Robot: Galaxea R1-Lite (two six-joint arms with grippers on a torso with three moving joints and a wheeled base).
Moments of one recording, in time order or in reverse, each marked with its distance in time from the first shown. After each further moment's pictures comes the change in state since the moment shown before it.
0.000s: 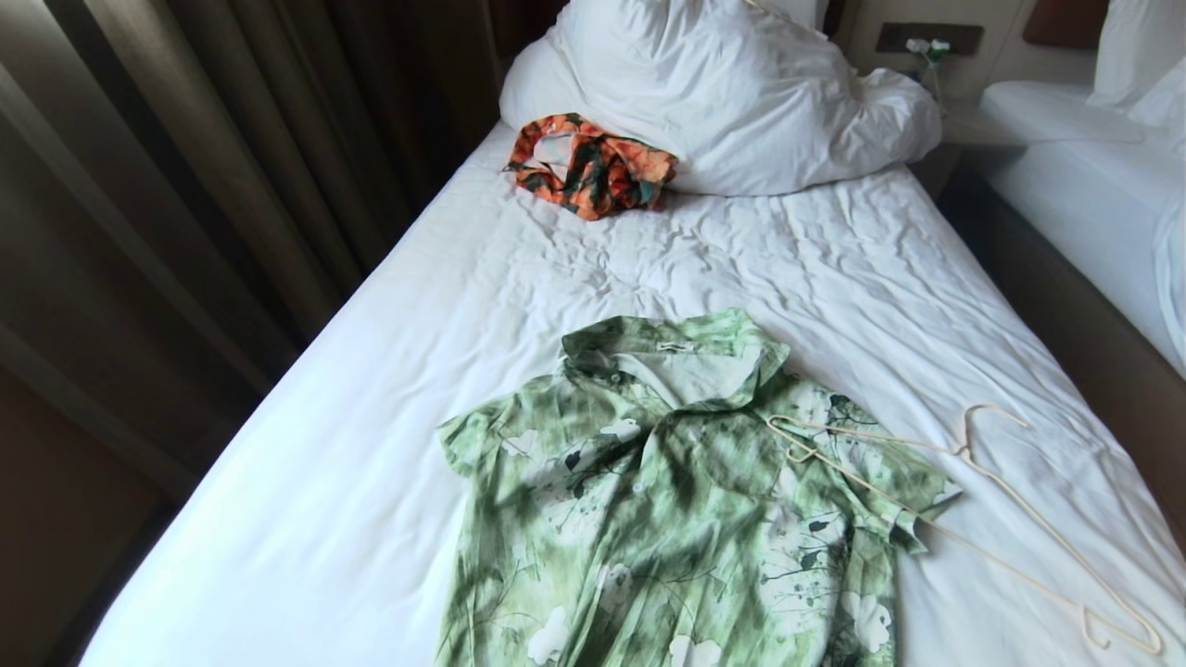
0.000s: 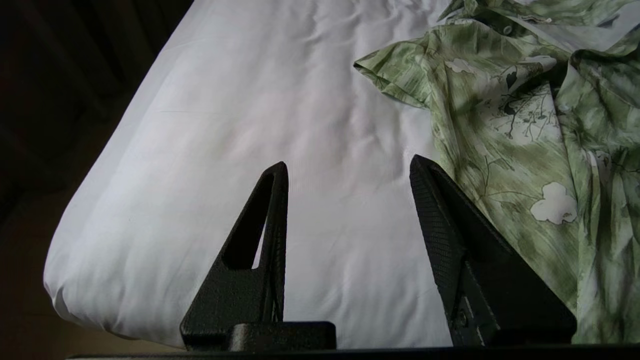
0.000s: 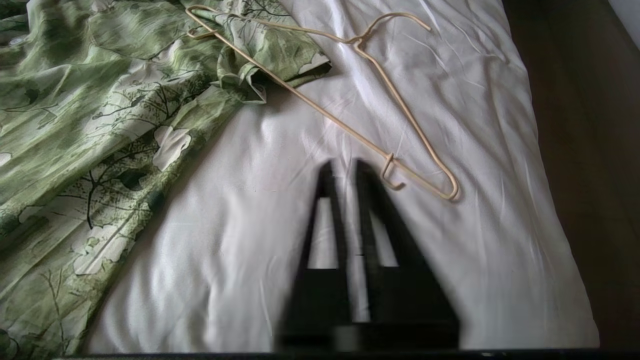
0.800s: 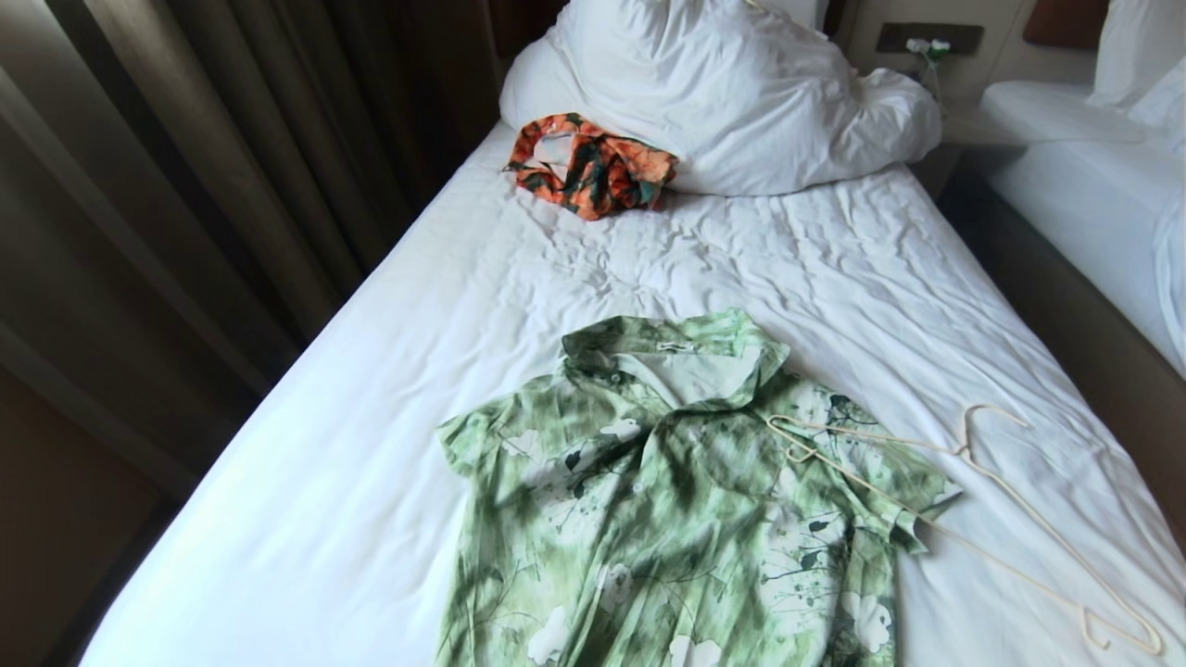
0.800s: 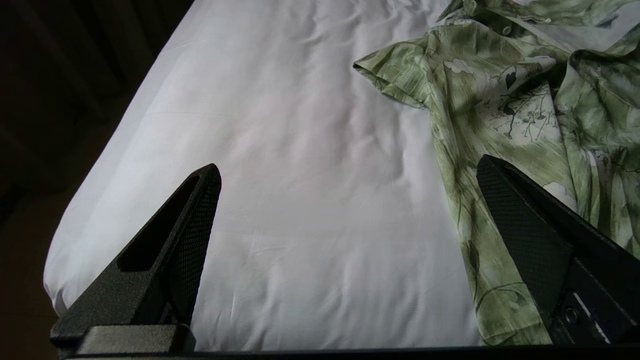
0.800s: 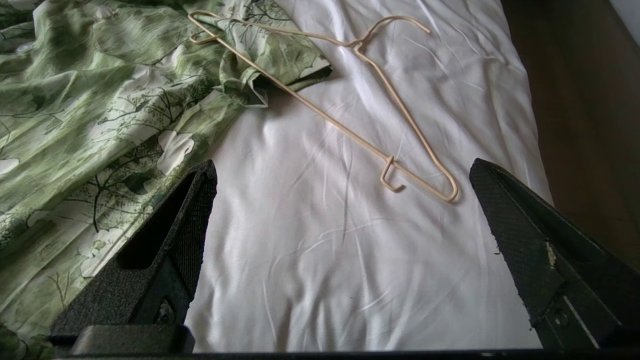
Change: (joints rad) left arm 0.000 0.000 0.000 -0.002 -0.001 0.001; right arm 0.000 0.000 -0.026 0.005 0.003 0.009
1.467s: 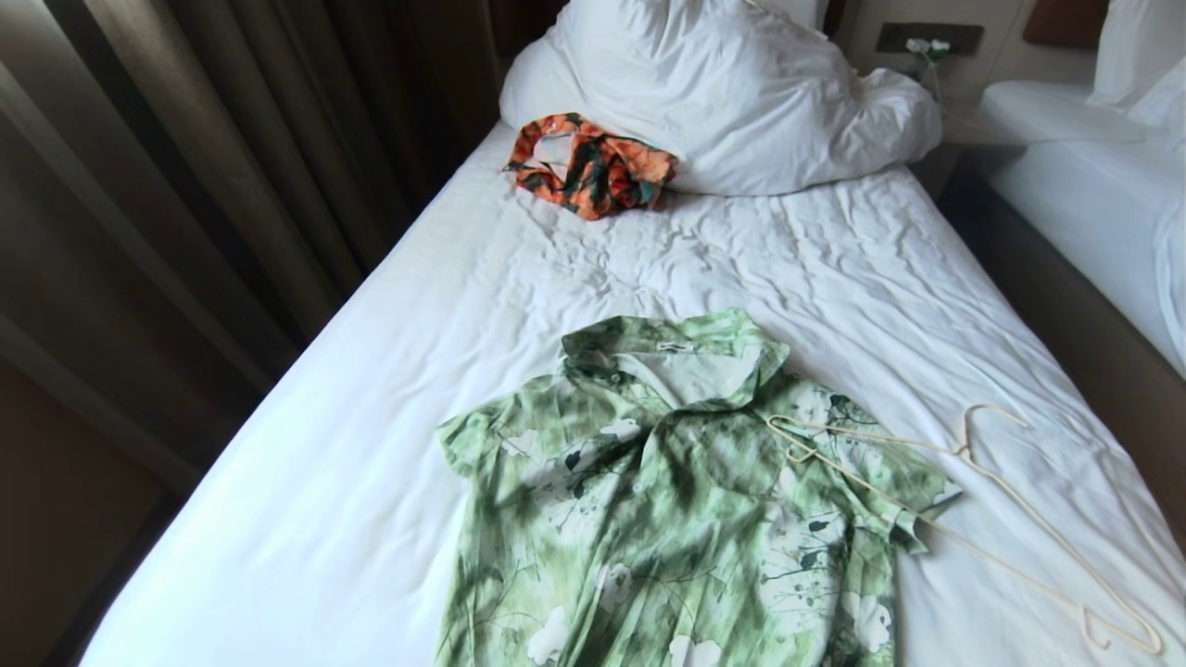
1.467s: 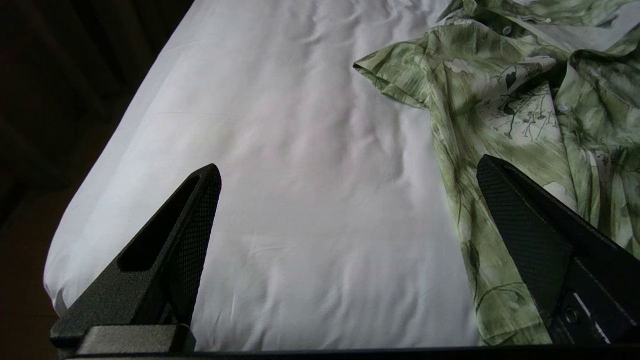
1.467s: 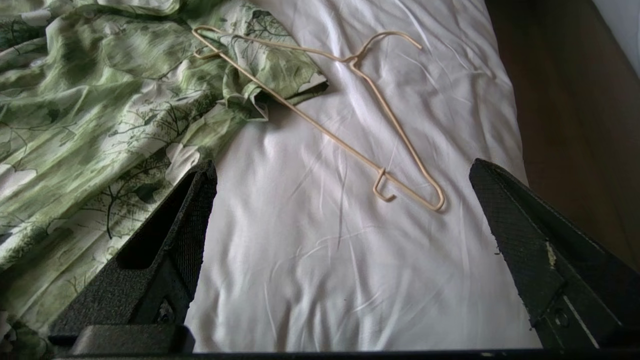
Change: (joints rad) left arm 0.000 0.000 0.000 0.001 0.000 0.000; right arm -0.001 0.024 -0.134 0.111 -0.003 -0.005
